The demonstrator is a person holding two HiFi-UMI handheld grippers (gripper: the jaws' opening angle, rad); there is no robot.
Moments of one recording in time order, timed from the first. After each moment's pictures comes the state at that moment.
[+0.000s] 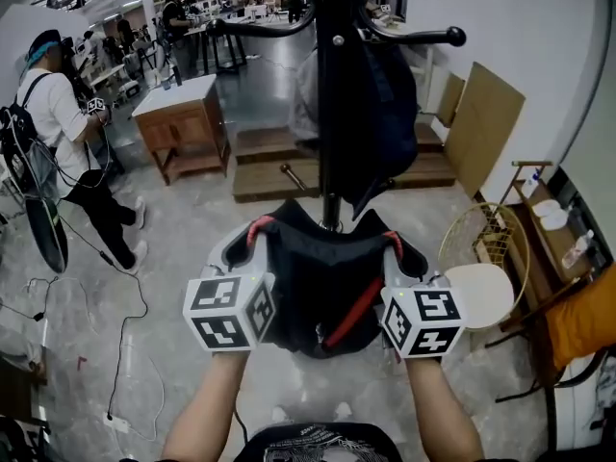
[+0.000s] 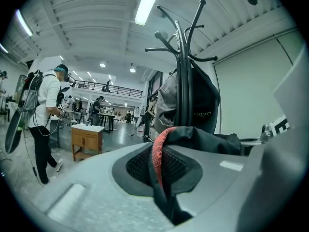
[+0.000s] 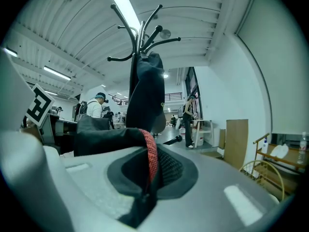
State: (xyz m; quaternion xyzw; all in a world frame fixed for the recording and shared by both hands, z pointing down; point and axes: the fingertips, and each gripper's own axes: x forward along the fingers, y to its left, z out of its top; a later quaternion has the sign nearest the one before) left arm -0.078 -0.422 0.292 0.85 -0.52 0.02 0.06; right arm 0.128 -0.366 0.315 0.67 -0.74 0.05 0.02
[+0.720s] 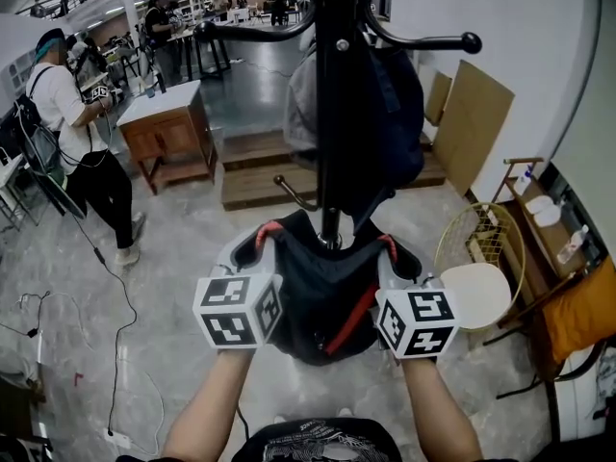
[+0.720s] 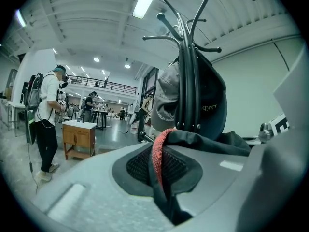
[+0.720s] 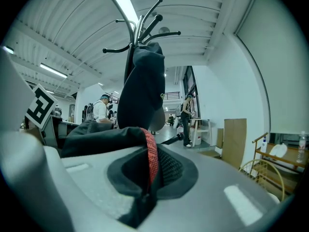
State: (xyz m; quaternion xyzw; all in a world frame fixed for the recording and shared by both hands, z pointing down) left arm -0.056 -0.460 0.309 0.88 -0.48 0.04 0.07; right arm 0.126 -0.394 0.326 0.69 -0.72 0.05 0.03
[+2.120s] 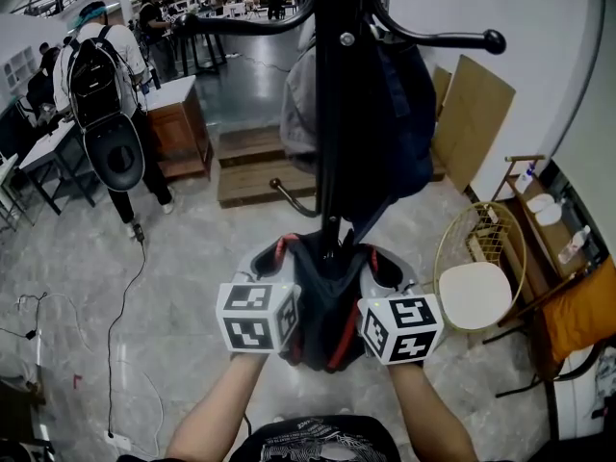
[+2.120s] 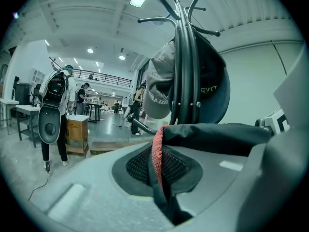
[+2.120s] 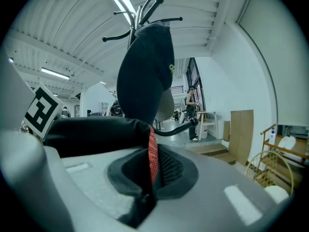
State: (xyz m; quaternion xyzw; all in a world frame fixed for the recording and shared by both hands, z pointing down) left arm -0.017 -0.475 0.352 0.89 -0.44 0.07 0.09; right arm 0.103 -0.422 0.360 0.66 -0.74 0.08 0.04
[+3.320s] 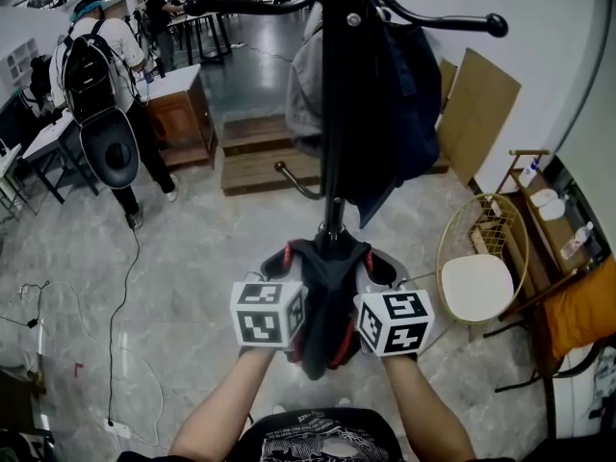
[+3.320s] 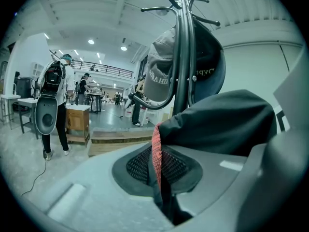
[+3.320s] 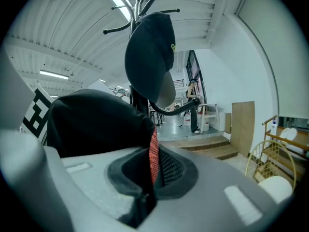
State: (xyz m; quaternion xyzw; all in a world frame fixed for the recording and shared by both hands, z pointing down) left arm -0.018 -0.457 0.404 0.88 -0.43 0.11 0.13; right arm 0.092 -0.415 0.402 0.65 -0.75 0.12 0.05
